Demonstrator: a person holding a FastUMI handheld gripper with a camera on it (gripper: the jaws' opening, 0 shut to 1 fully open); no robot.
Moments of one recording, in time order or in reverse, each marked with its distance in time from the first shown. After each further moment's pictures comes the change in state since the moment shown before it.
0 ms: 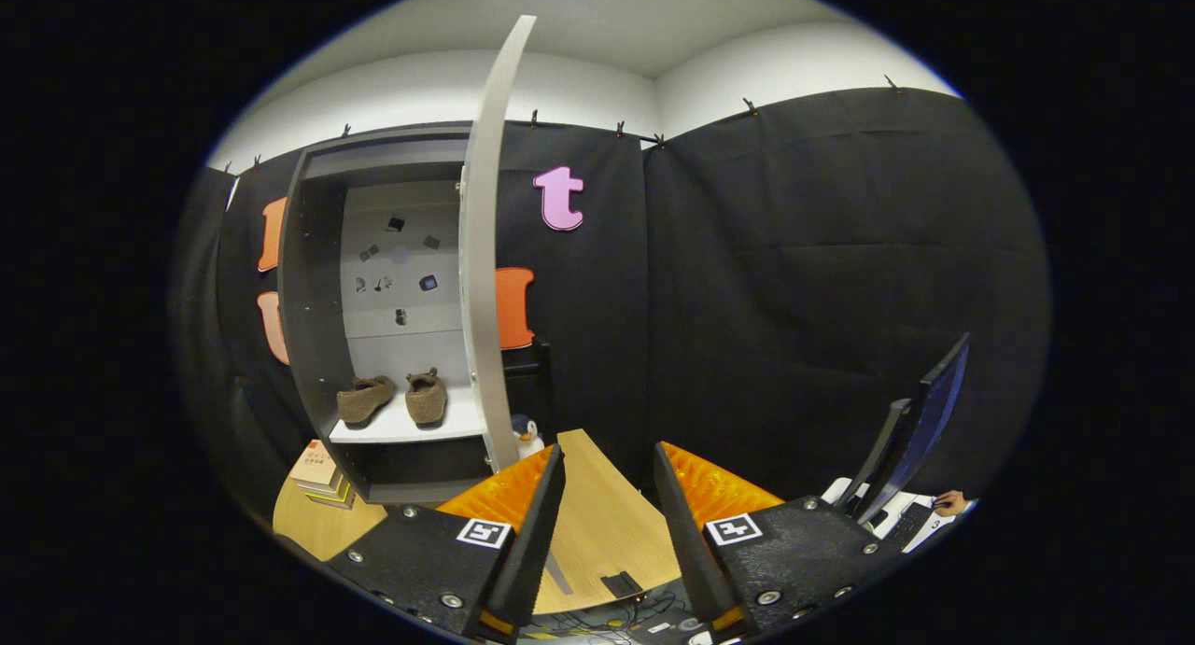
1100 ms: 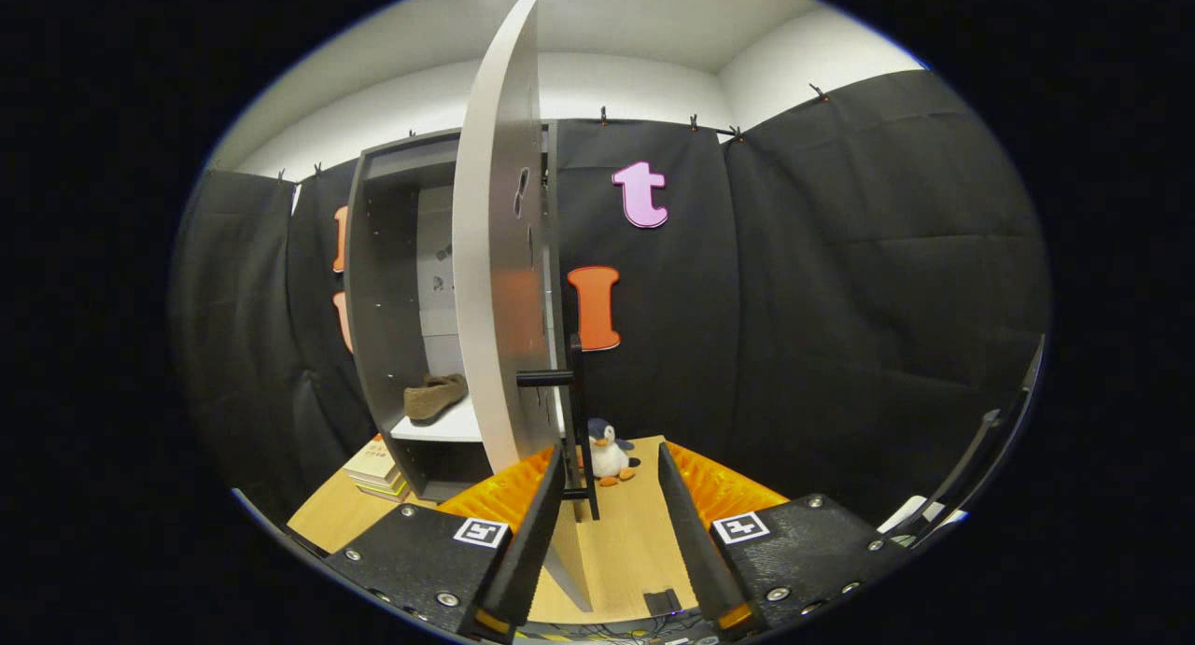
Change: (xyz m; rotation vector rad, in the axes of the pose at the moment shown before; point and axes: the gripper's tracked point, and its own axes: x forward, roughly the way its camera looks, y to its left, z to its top) arm 0.028 0.058 -0.008 0.012 -0.018 0.311
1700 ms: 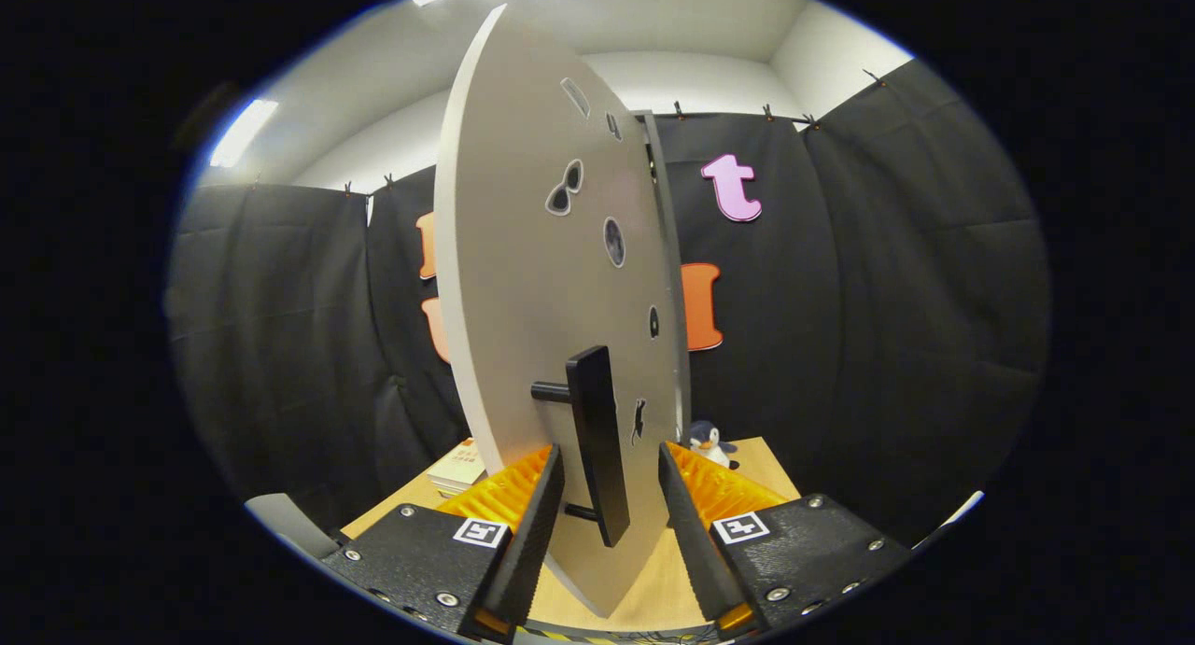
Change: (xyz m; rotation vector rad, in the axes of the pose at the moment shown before) arm 0.016 0.107 -0.004 0.013 -0.003 0.270
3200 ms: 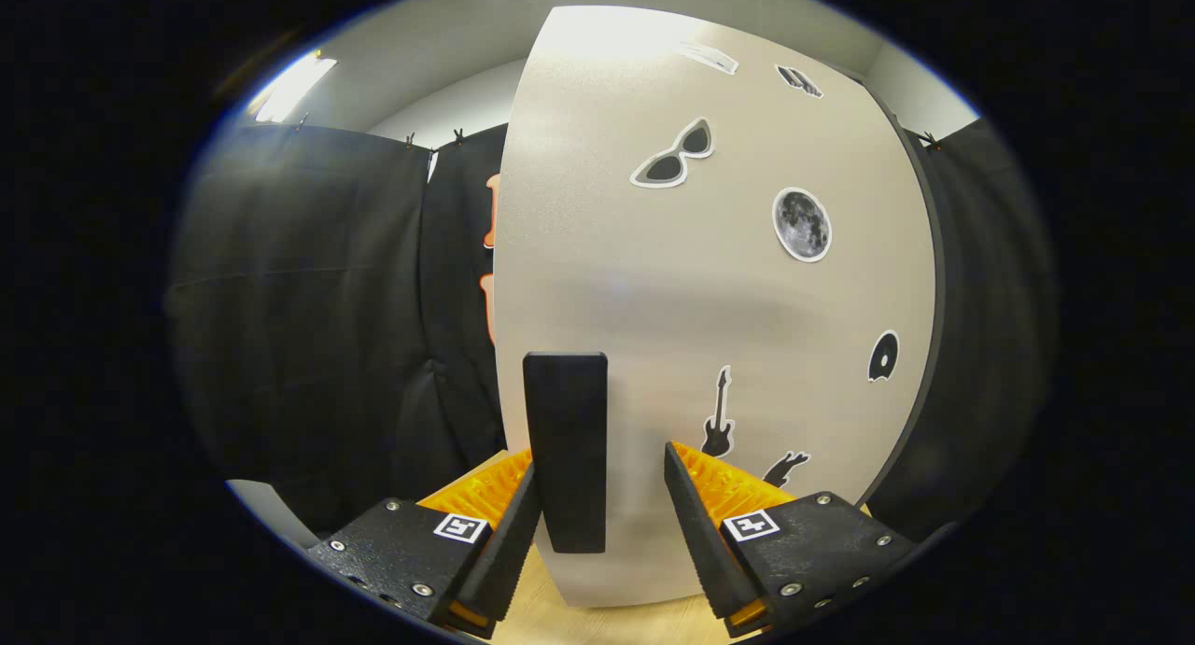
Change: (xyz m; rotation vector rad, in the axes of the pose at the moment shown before) arm 0.179 0.167 -0.009 -0.129 -0.001 0.143
